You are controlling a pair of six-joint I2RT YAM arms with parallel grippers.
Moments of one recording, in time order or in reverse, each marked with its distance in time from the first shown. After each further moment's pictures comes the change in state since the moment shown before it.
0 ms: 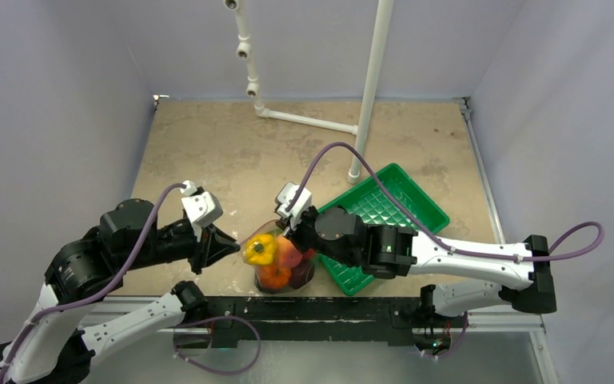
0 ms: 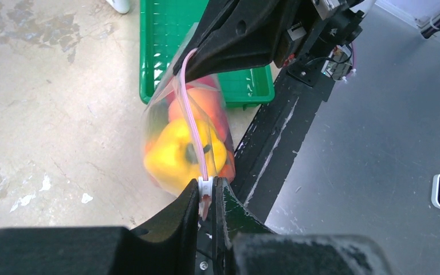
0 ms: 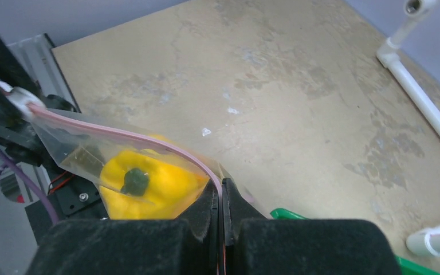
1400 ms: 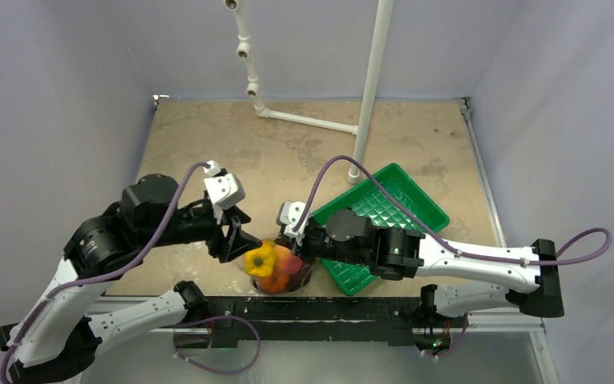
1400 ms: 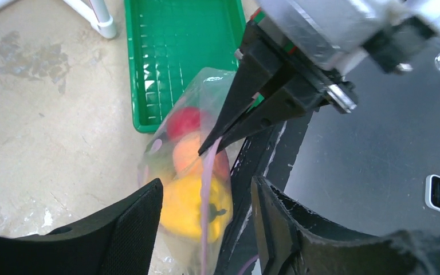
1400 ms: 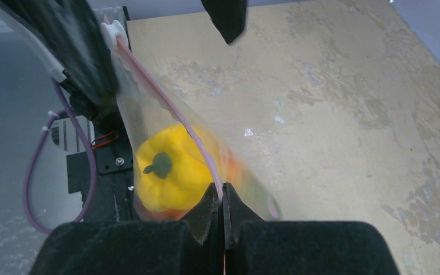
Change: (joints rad) left arm 0.000 0.163 0.115 0.058 0.050 0.045; right arm -0.018 -0.068 -0.098 0.037 -0.259 -0.100
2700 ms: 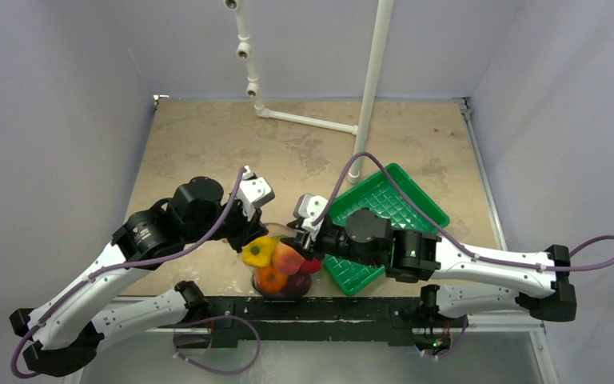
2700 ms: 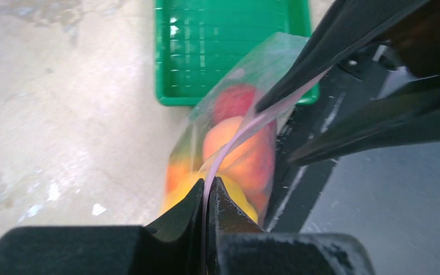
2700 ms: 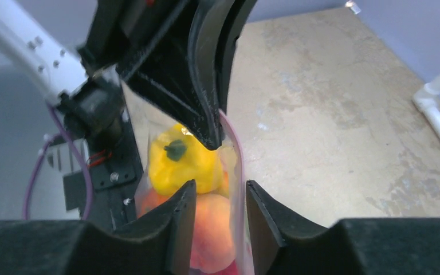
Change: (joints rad) left arm -0.013 0.037 -0.246 0.127 -0.094 0.008; right arm -0.001 -0.078 -0.039 0.018 0.027 0.032
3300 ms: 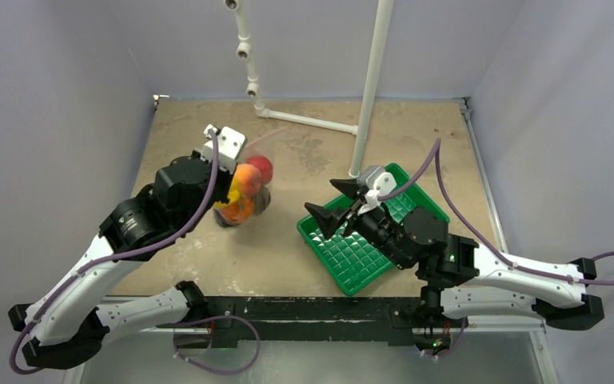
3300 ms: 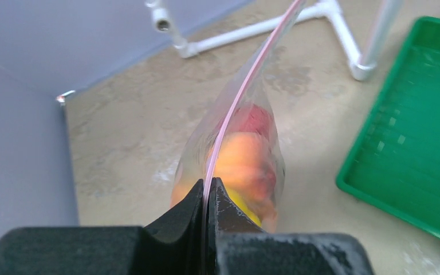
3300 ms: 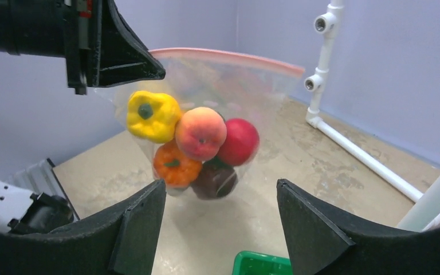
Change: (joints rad) left arm 0.004 0.084 0.212 0.053 -0.707 0.076; right arm 0.001 -0.205 -0.014 0.128 0.382 0.028
